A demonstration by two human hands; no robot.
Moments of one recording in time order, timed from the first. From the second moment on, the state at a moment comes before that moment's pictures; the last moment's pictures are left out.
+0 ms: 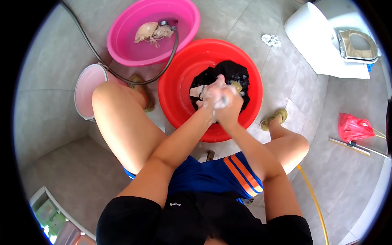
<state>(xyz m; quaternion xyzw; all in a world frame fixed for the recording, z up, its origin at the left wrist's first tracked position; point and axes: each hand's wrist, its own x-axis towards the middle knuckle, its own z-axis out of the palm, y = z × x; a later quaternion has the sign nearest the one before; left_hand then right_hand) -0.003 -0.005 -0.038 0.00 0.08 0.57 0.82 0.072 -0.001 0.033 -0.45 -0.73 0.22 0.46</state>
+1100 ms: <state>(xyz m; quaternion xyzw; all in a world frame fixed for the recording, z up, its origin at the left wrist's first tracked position) -0.039 0.009 0.055 0.67 0.55 0.20 0.46 0.115 0.059 0.065 -0.42 -0.55 0.65 0.32</state>
